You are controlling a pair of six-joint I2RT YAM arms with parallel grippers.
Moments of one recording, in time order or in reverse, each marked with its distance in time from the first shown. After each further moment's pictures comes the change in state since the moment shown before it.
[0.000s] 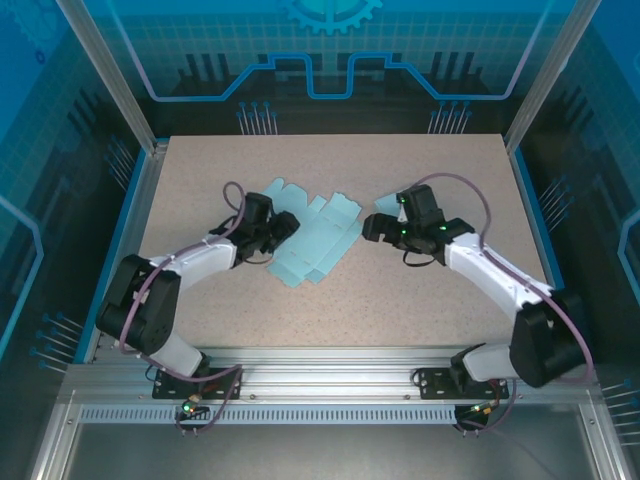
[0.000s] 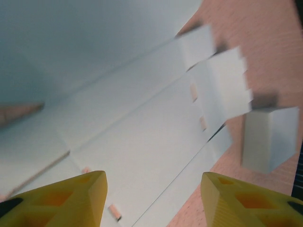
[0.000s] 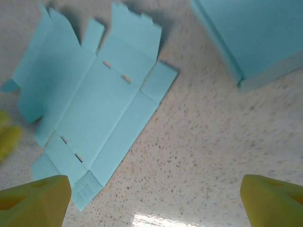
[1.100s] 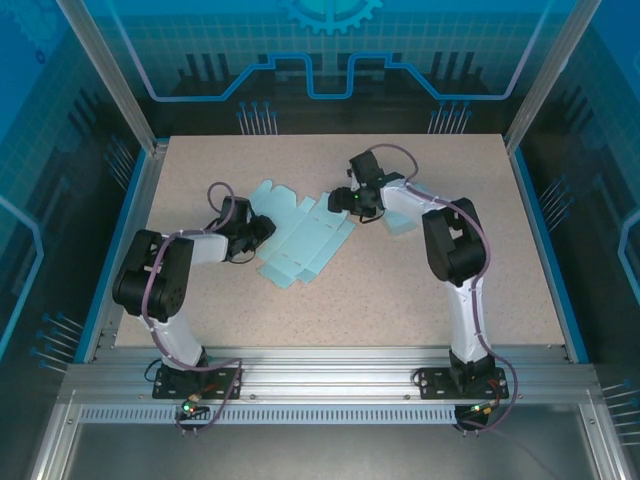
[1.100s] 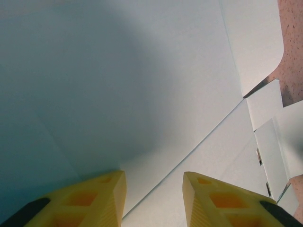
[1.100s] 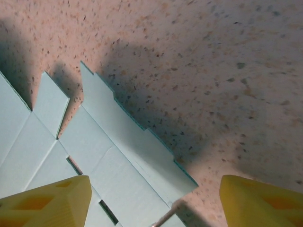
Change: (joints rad) left arm 0.183 0.211 -0.068 0.211 0.058 0.121; right arm 0.017 0.806 0.699 -0.014 -0.068 -0.148
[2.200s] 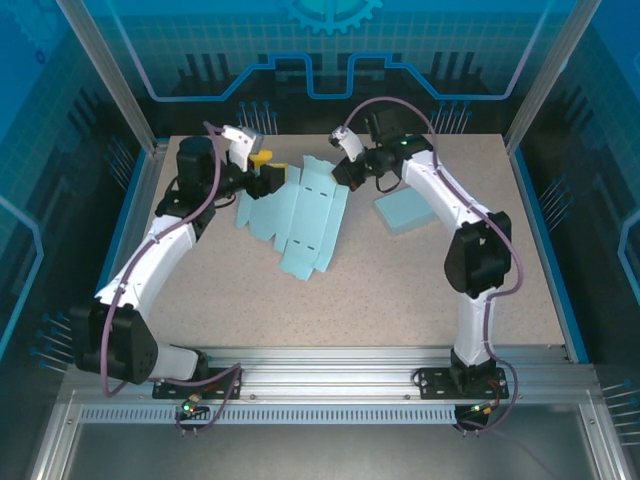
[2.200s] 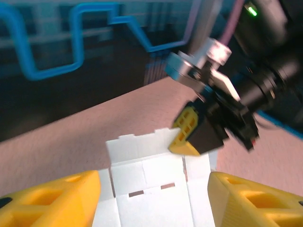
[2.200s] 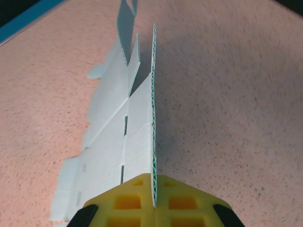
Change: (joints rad) left arm 0.011 -0.391 0.385 -0.227 0.477 0.968; right arm -0.029 -0.197 0.275 -0.320 -0.333 -0.786
